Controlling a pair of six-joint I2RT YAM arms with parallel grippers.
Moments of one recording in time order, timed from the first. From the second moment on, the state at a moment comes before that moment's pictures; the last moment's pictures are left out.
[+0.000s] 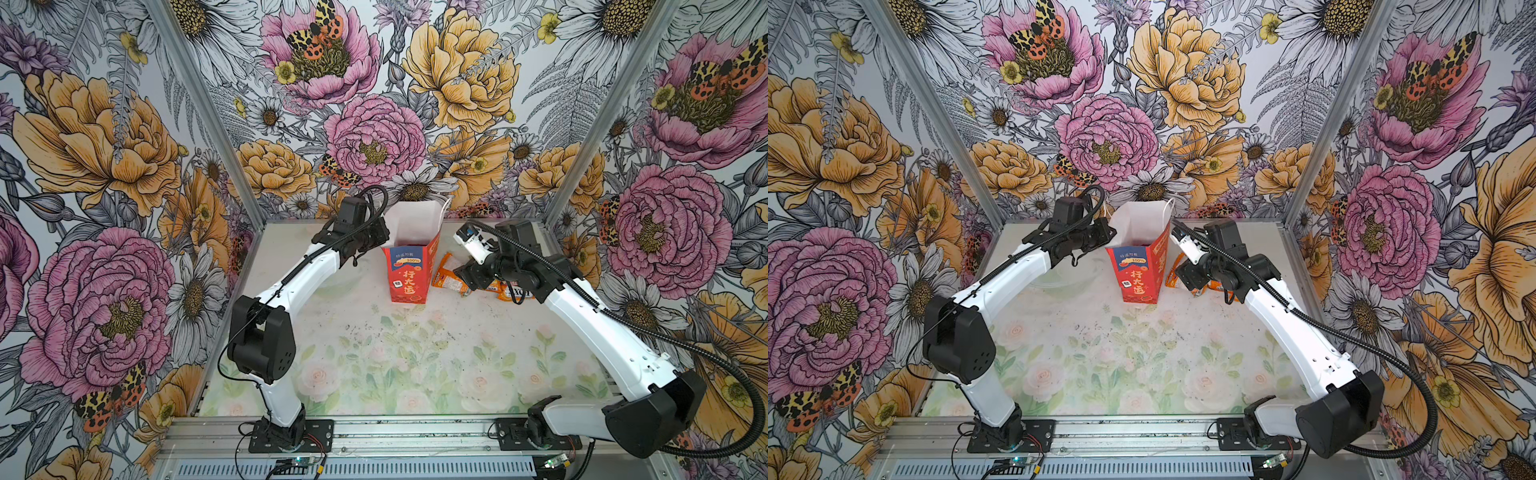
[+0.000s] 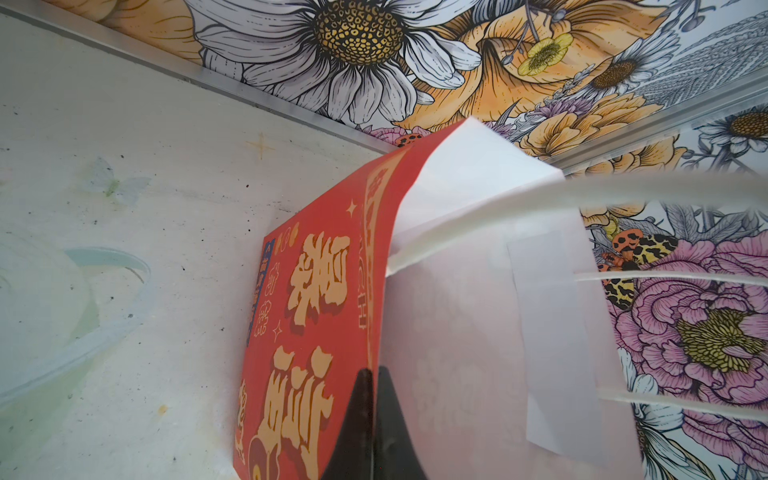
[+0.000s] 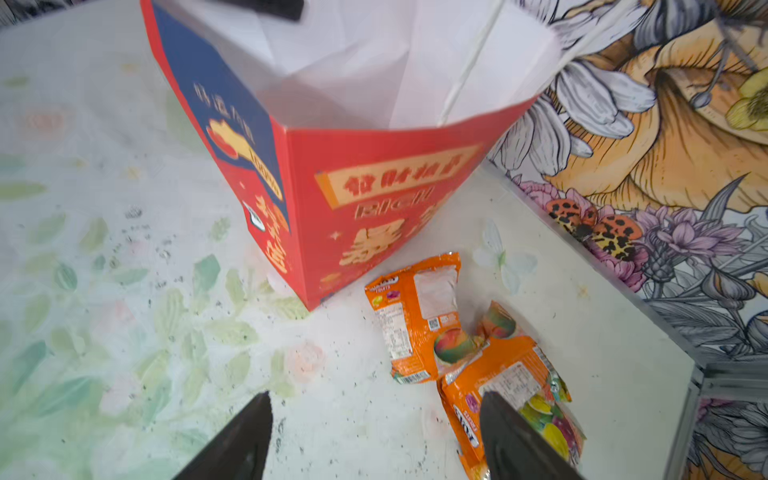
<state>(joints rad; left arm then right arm) -0.40 1.76 1.56 -0.37 0.22 -0.69 0.39 1.32 1.32 -0.79 -0.12 -0.43</state>
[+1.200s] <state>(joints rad) -0.39 1.76 1.56 -0.37 0.22 -0.71 0.23 1.78 1.49 -0.88 -0.14 -0.89</state>
